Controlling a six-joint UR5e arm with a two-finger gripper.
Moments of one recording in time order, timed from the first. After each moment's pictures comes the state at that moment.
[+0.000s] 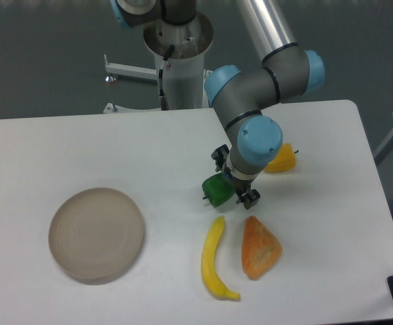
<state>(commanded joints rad) 2.26 -2.08 -1.44 -1.39 1.55 1.43</state>
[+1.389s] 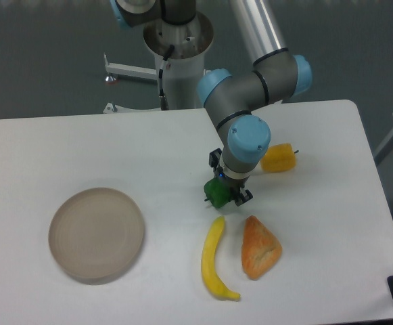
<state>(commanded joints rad) 2.26 -2.06 -1.51 -1.27 1.55 1.43</state>
